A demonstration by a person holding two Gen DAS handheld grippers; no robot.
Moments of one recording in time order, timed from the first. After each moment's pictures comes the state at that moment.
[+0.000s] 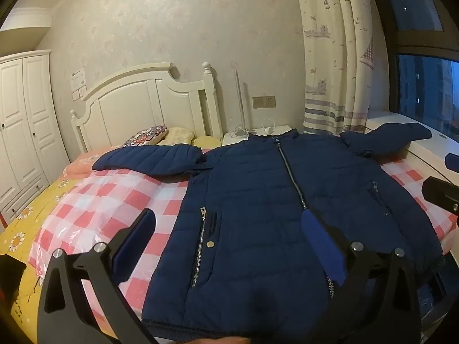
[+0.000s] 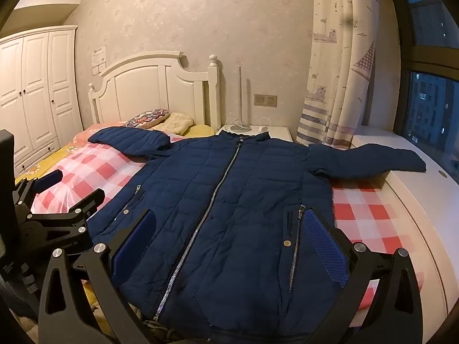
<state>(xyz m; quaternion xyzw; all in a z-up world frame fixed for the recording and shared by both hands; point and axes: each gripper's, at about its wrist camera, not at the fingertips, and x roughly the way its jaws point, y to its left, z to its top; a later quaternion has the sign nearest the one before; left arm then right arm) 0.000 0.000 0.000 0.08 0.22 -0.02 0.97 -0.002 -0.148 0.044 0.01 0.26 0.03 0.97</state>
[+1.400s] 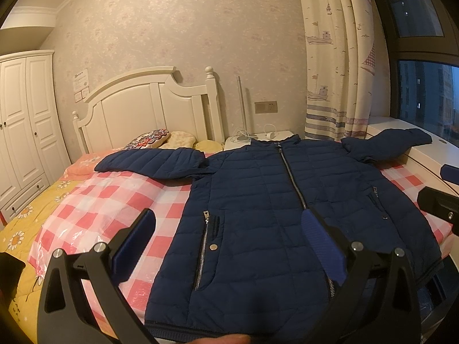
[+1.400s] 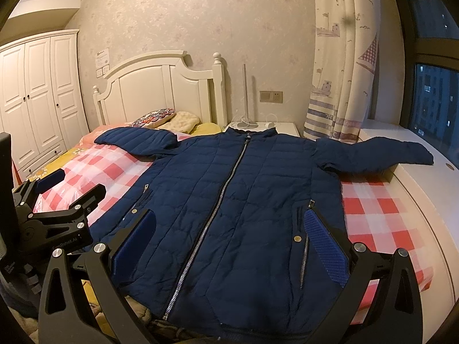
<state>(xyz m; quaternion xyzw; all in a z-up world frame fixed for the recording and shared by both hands) -0.004 0.004 0.004 0.08 0.20 -0.02 0.98 -0.002 -0.140 0.036 0.03 0.26 0.05 0.96</state>
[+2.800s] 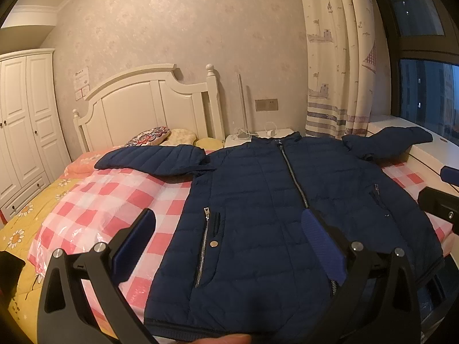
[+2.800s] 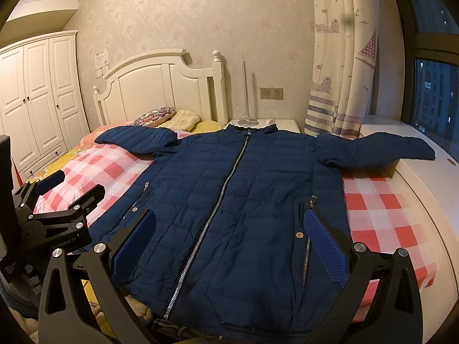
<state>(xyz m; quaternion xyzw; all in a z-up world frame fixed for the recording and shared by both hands) -0.008 0.010 0.001 0.07 0.20 -0.02 0.98 -0.004 -0.138 0.030 0.03 0.27 0.05 0.96</state>
